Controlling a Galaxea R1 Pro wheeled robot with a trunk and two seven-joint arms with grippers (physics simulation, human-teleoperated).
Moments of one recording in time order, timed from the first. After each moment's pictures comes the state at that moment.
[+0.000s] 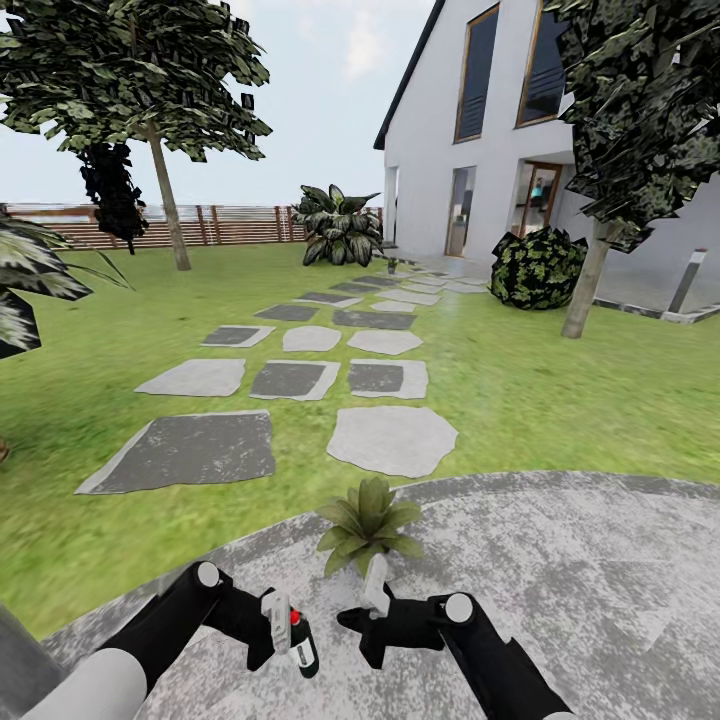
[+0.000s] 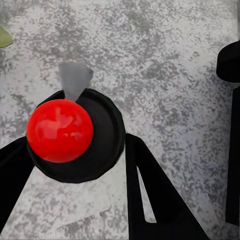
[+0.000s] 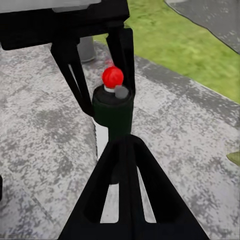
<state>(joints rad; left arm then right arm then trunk) -0.58 0.12 -0.27 -0.66 -0.53 0.01 -1.16 -0.42 0.09 0.26 -0.85 0.37 -0.06 0.91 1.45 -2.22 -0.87</state>
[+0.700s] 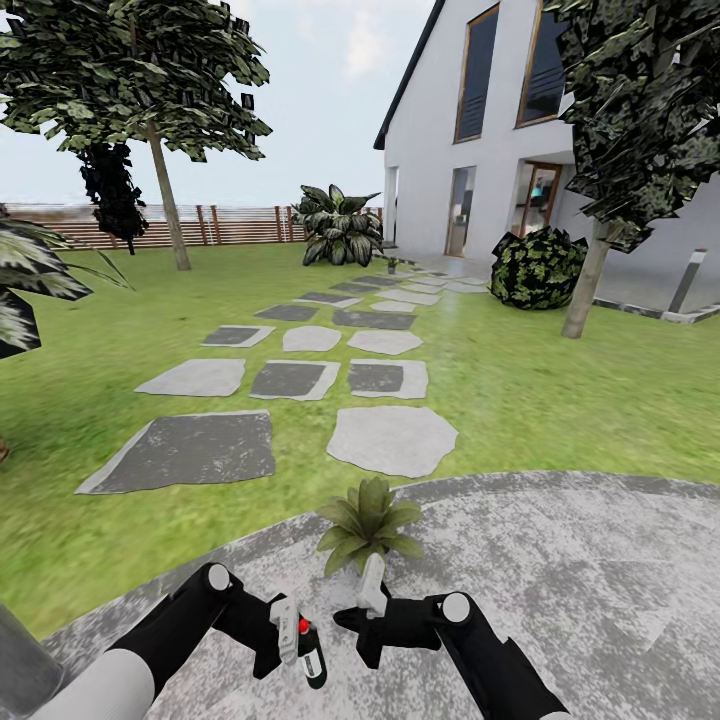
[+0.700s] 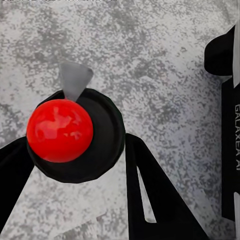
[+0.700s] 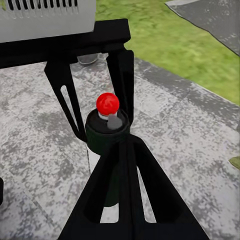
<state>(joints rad) -0.58 0.11 -0.33 -0.66 -0.52 0.00 -1.17 -0.42 0.10 0.26 -0.85 0.38 -0.06 0.91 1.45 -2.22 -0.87</state>
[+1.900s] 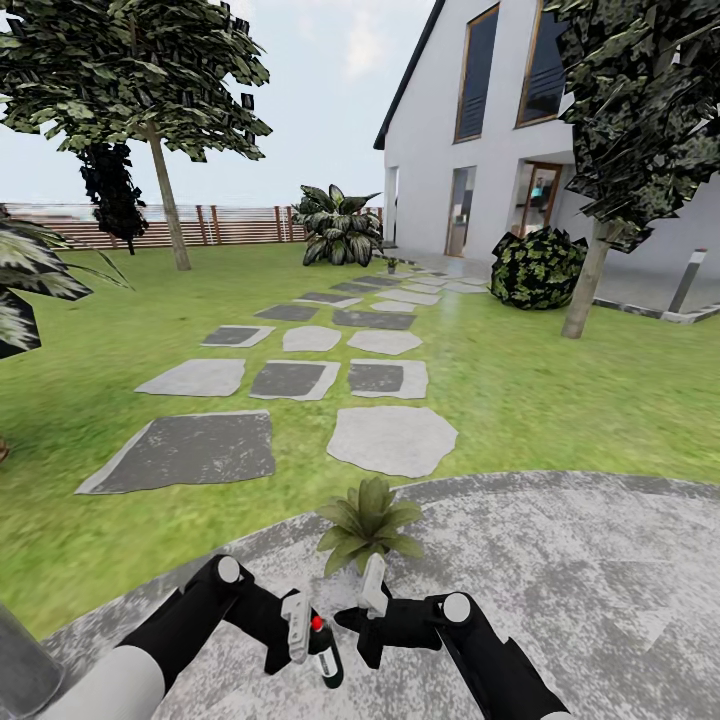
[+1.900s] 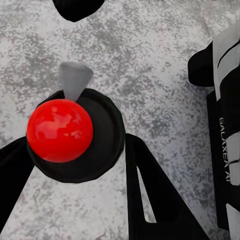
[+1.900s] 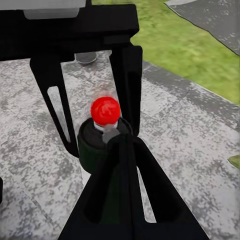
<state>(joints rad) -0.58 0.08 -0.33 -0.72 -0.52 0.00 -1.25 -0.42 0.09 0.26 -0.85 0.38 -0.06 0.91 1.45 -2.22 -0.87</state>
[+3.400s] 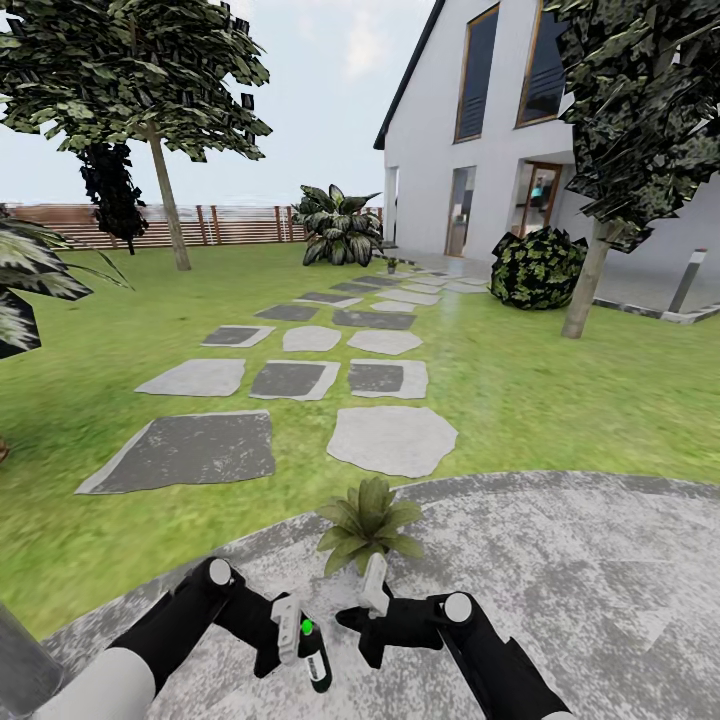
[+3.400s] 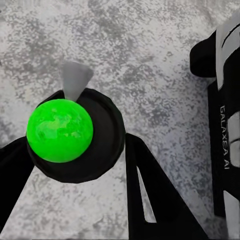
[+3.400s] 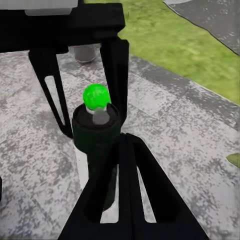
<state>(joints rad) -0.58 0.10 -0.33 -0.71 -0.53 0.00 -1.25 -0.42 0.09 0.26 -0.85 0.38 -0.06 0.91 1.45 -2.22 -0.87</state>
